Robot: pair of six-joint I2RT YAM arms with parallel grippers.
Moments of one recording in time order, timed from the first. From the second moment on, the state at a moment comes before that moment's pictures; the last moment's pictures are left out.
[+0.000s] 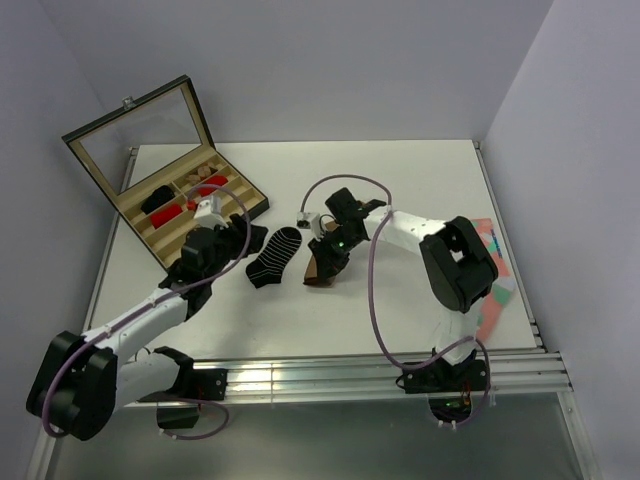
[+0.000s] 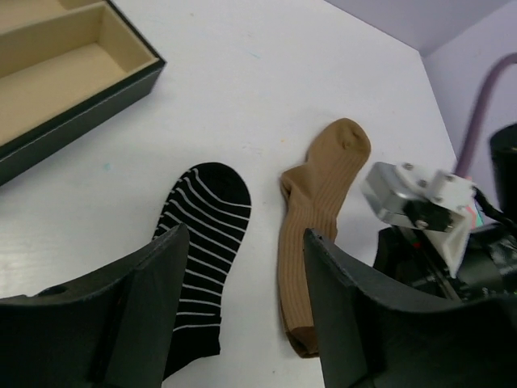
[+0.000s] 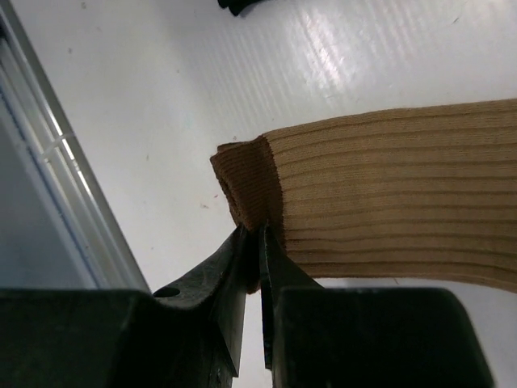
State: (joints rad) left arm -0.43 1.08 0.45 0.38 -0.04 -0.64; right arm 0.60 1.85 1.23 -0.61 -0.65 -0.25
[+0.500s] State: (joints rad) left arm -0.58 1.36 0.44 0.74 0.18 -0.49; right arm 0.52 2.00 1.28 -0.78 -0.80 -0.27
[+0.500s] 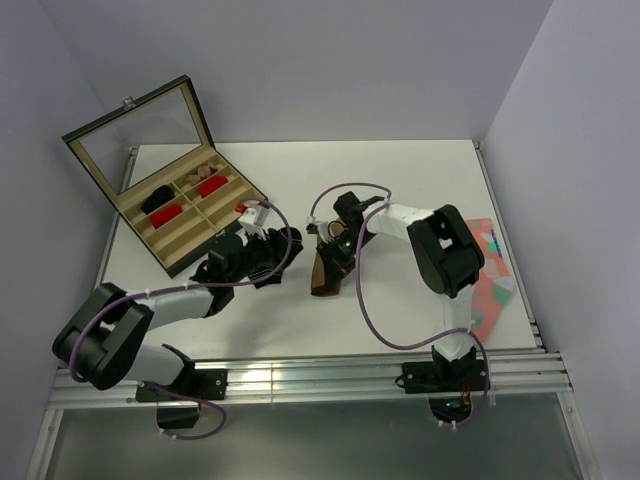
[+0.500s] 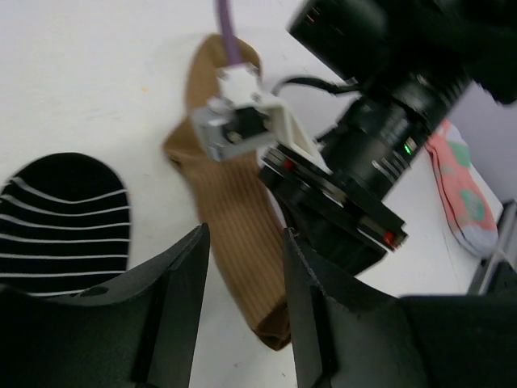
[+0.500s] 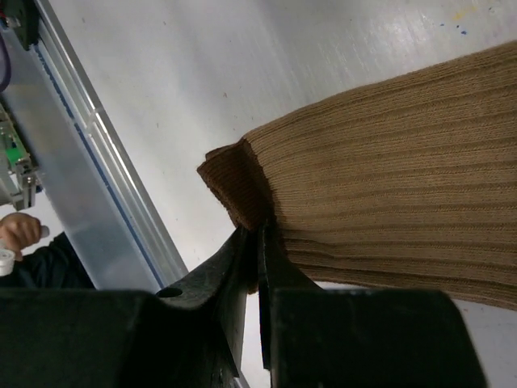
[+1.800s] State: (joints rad) left arm -0.66 1.83 0.44 1.19 0.59 -0.54; right arm 0.46 2.06 1.34 -0.90 -0.88 -0.31
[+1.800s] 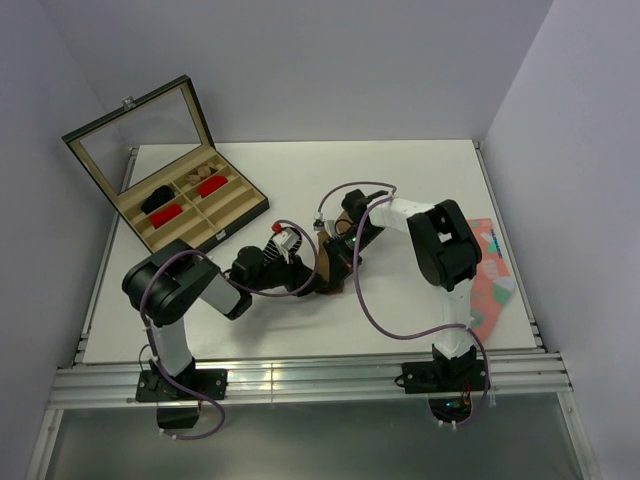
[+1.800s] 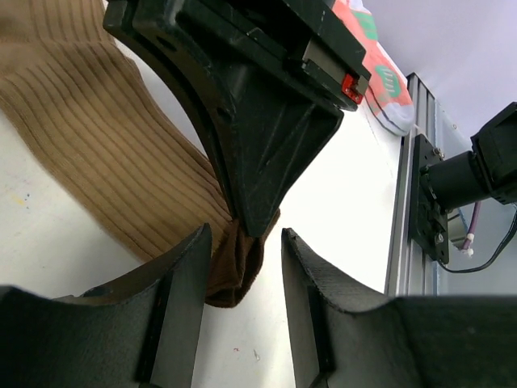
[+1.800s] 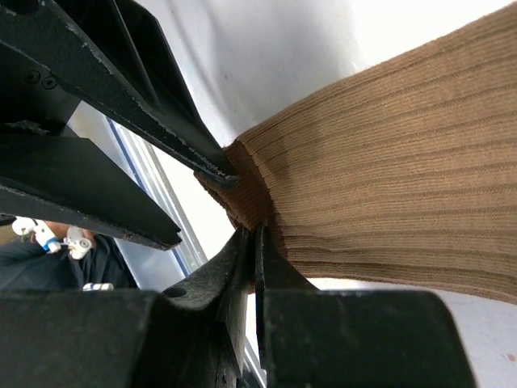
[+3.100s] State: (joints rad) left arm -0.67 1.92 0.49 1.15 0.59 -0.54; right arm 0.43 2.07 1.34 -0.91 -0.88 -0.31
